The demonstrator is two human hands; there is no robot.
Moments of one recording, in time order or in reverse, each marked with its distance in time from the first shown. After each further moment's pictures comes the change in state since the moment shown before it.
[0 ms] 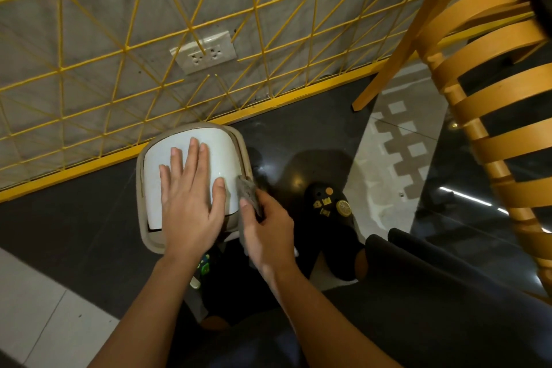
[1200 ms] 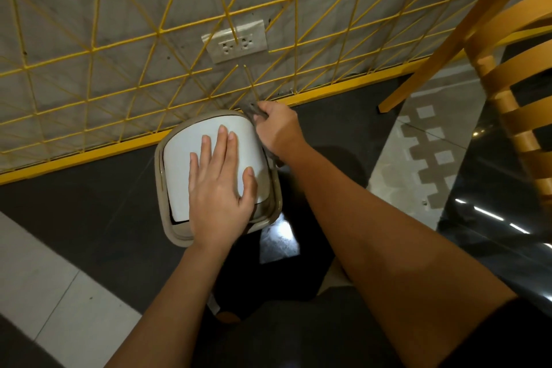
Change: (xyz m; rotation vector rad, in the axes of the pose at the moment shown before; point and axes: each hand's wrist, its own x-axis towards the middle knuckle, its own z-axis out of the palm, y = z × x) left_hand 0.005 -0.006 0.010 -0.033 0.093 -0.015; right_hand 0.127 -0.072 0.029 -0.539 -0.137 -0.199
